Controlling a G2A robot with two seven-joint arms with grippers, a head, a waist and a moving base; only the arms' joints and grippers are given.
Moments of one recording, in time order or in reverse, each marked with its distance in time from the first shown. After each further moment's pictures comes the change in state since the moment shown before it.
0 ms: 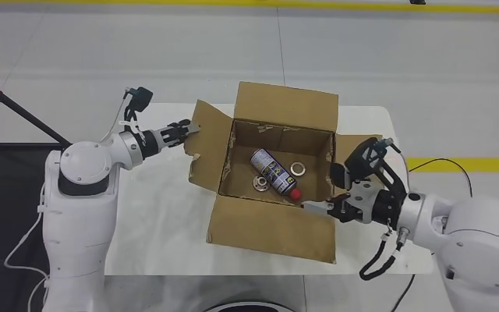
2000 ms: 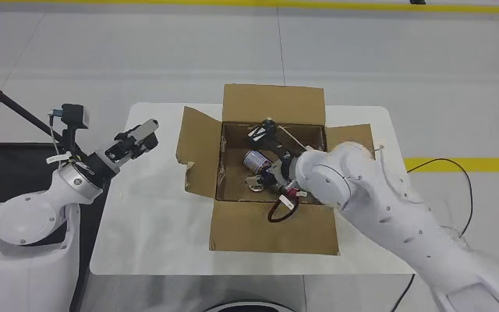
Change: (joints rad) left arm 0.370 0.087 -0.220 -0.342 -0.395 -0.076 0.290; right arm 0.703 -0.208 -0.889 0.586 -0.302 0.251 -0.033
